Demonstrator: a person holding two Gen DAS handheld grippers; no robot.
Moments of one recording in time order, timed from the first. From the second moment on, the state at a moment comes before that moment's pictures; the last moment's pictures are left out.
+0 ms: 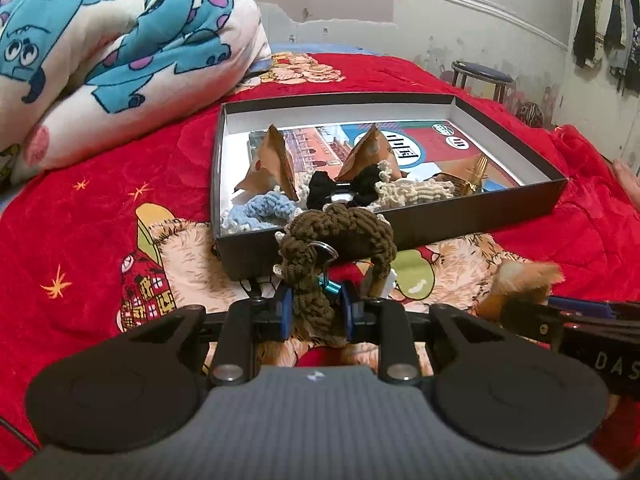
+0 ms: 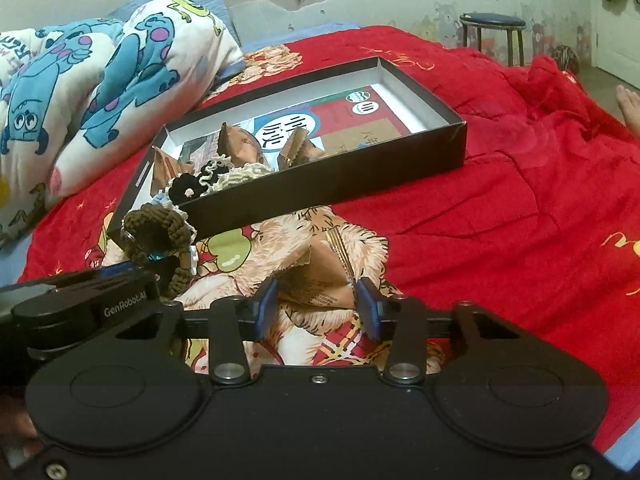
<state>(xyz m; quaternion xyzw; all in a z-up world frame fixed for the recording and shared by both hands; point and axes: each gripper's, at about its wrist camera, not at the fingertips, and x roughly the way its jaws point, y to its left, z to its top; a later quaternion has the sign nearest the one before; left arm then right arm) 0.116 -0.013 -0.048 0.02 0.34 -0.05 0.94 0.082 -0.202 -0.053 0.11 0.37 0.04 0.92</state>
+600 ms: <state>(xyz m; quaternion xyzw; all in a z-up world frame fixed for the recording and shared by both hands) 0.104 -0.019 -0.038 0.04 0.34 -0.07 0.94 0.068 -0.200 -0.041 0.11 0.35 0.05 0.93</state>
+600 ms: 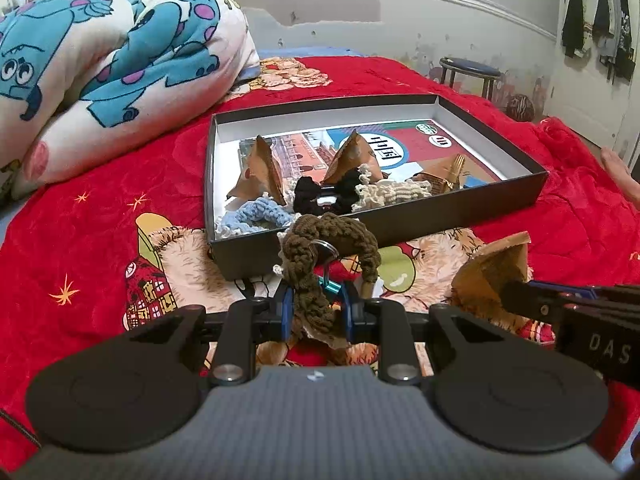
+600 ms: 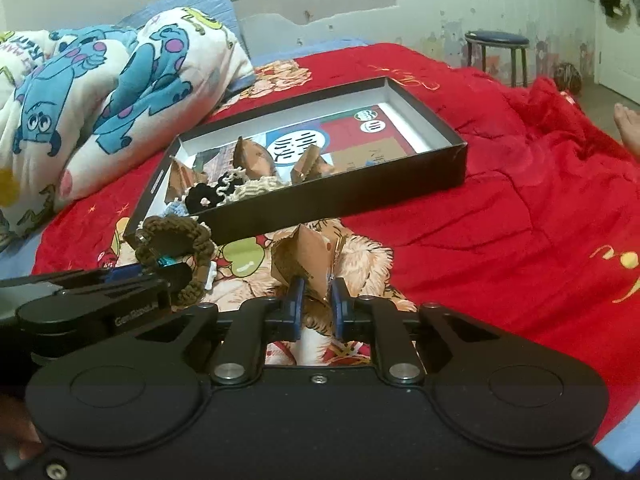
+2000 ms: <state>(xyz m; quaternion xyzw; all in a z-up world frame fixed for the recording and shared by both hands) 0.069 -0.018 -0.027 0.01 0.36 -0.08 0.93 0.050 -0.207 -0.033 0.15 0.34 0.07 0.93</state>
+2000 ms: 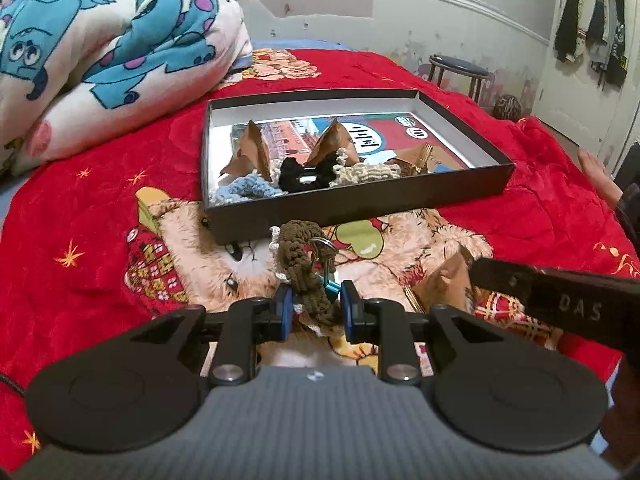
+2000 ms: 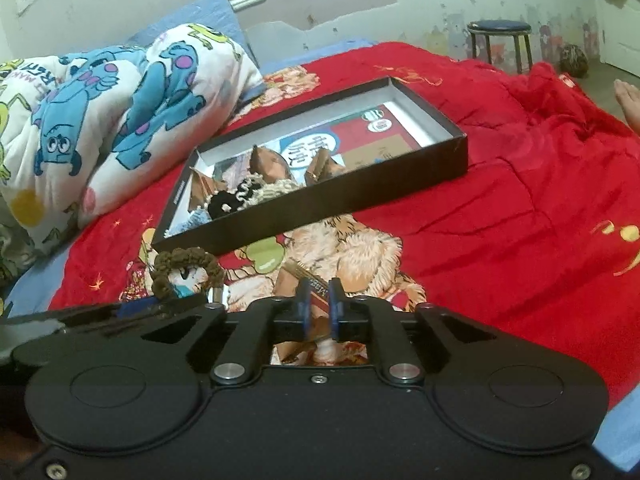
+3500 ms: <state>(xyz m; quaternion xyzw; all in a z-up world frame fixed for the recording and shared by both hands) 0.090 0.007 -0.035 -0.04 0.42 -0.05 0.91 0.069 -0.190 -0.054 0.11 0.36 0.06 0.92</state>
